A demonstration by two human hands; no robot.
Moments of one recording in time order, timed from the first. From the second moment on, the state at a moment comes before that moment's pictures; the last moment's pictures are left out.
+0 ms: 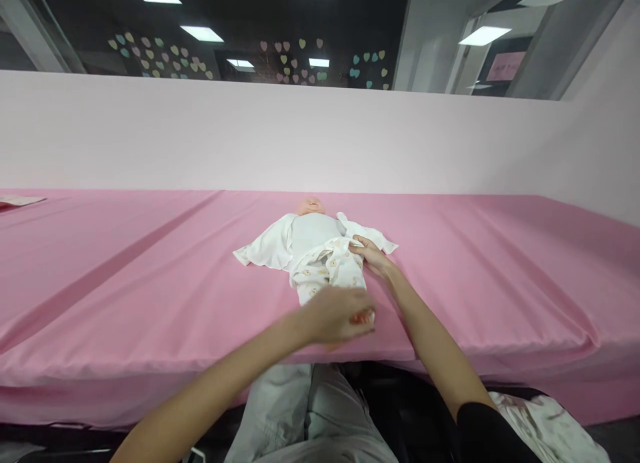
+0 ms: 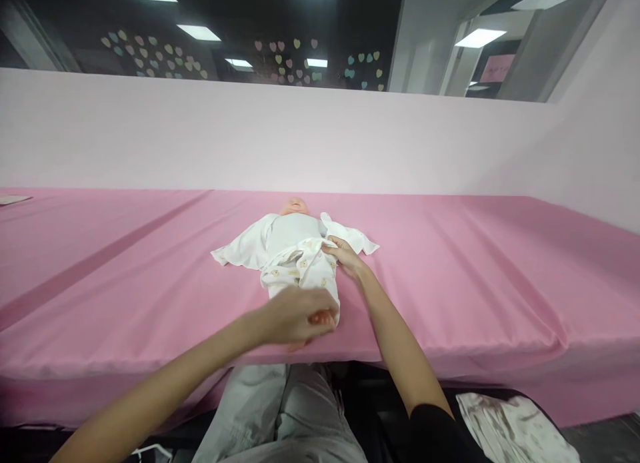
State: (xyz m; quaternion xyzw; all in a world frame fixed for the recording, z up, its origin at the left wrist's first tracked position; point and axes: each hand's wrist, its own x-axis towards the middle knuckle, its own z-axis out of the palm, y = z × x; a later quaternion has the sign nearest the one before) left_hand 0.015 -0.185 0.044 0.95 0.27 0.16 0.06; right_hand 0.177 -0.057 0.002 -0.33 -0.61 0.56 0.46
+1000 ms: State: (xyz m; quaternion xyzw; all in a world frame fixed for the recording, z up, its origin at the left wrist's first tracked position) left_hand -0.017 -0.090 0.004 0.80 0.36 0.47 0.14; right_hand 0.165 -0.065 0.008 -0.33 -0.79 0.31 0.43
